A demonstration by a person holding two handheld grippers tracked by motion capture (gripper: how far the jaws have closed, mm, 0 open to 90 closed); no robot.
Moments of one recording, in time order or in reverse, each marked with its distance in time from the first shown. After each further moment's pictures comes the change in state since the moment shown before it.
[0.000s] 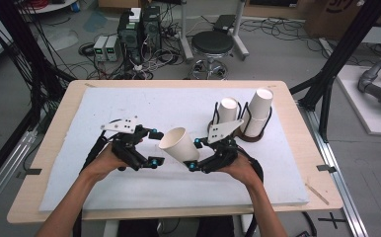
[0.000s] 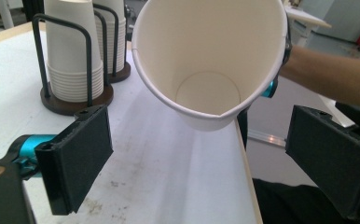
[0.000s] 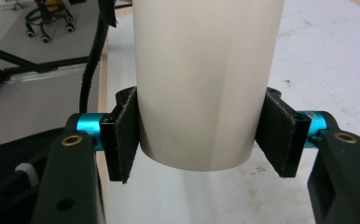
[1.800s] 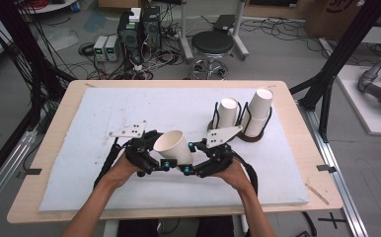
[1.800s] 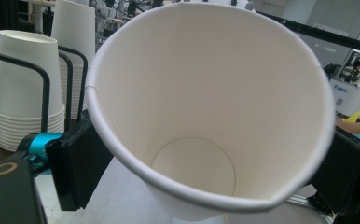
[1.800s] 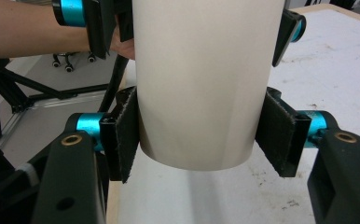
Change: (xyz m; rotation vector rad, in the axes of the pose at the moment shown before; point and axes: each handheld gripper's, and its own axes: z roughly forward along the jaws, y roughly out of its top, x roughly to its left) left arm -0.004 -0.013 0.034 -0.200 -0.107 -0.038; right arm 0.004 -0.012 0.017 -0.131 0.066 0.012
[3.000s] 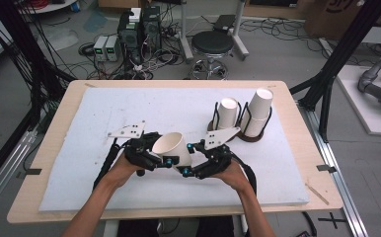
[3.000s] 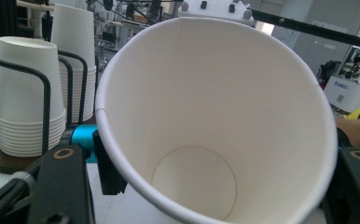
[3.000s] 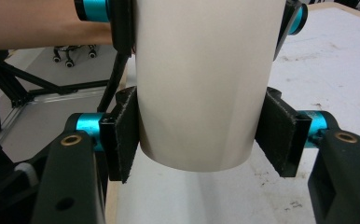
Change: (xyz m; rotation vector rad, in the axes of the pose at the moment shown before) left arm -0.001 0.001 -0.002 -0.003 -0.005 0.037; right arm 0.001 -0.002 0.004 0.008 0.006 -0.013
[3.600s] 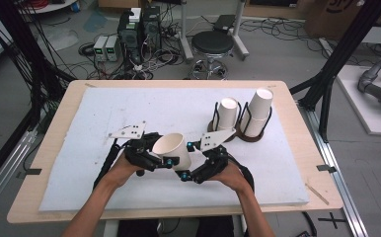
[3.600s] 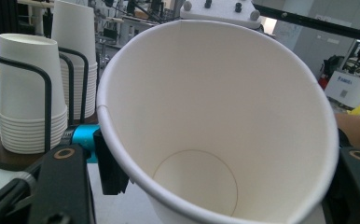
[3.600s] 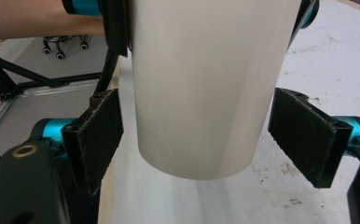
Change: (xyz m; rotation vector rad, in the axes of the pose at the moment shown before) left arm 0.000 0.000 0.000 0.013 0.007 0.008; right arm 0.003 0.001 0.008 0.037 -0.028 -0.006
